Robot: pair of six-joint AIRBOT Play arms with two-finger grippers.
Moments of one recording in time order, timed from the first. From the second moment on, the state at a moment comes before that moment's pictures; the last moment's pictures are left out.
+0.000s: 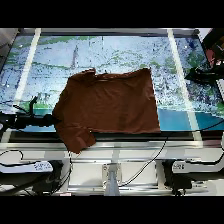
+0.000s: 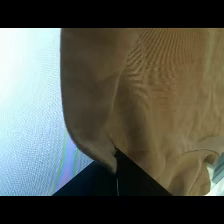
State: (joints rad) left arm 0.62 -1.51 0.70 0.86 -1.21 -0.63; right arm -0.41 -1.50 1.51 -1.21 1.26 1.31
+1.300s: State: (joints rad) left arm 0.62 -1.41 0.78 0.78 -1.27 -0.62; right arm -0.49 -1.03 0.50 -1.02 1.22 1.28
